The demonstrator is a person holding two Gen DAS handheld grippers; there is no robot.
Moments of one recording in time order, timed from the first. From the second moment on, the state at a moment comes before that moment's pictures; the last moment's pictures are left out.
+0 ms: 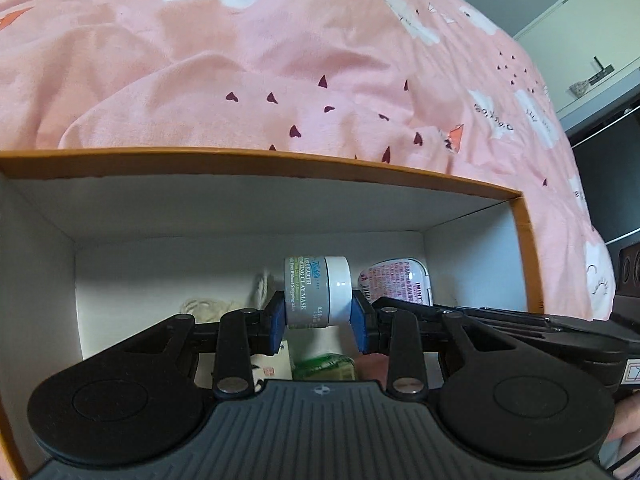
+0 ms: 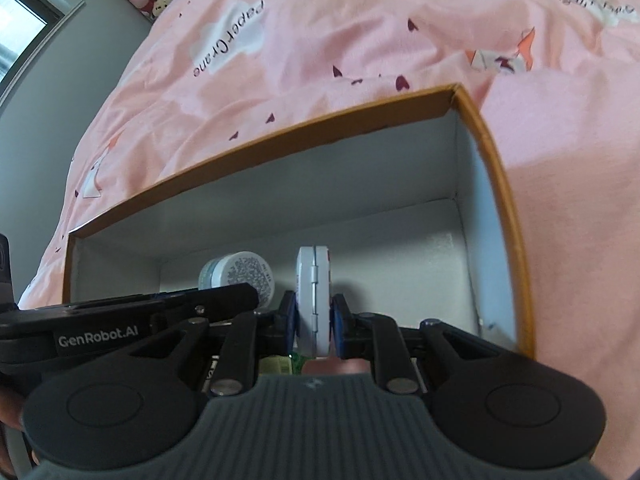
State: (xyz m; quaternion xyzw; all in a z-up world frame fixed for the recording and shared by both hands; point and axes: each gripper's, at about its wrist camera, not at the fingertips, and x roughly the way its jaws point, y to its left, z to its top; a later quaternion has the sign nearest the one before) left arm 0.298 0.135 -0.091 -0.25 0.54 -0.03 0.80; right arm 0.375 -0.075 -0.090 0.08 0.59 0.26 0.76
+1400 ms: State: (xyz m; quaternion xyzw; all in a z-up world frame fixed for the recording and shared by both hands) left arm 0.311 0.105 -0.099 -0.20 0.60 -0.01 0.78; right arm 0.359 -0.051 -0.098 -0.10 0.58 0.28 0.76
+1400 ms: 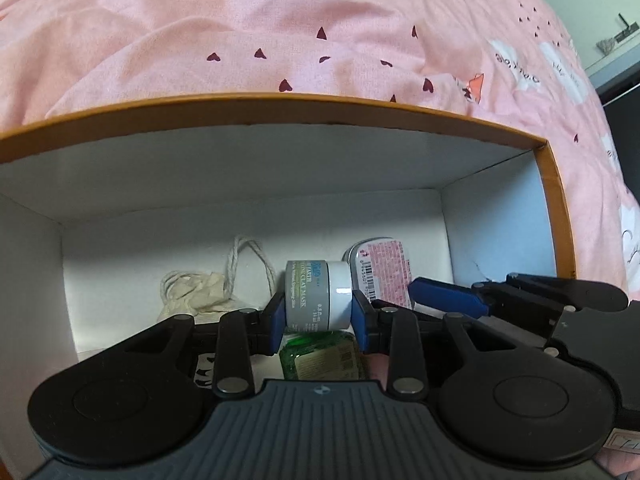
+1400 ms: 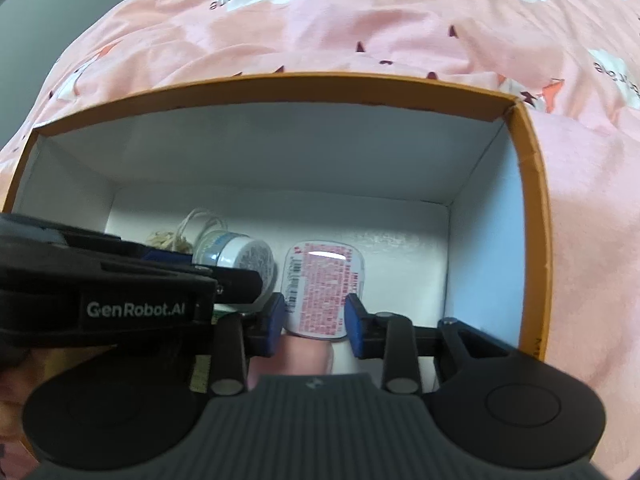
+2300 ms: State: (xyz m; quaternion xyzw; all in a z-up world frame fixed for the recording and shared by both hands) left arm 0.279 0.103 -0.061 -0.16 0.55 -0.01 0.82; right arm 0.349 -0.051 -0.087 -0.09 0.56 0.30 0.76
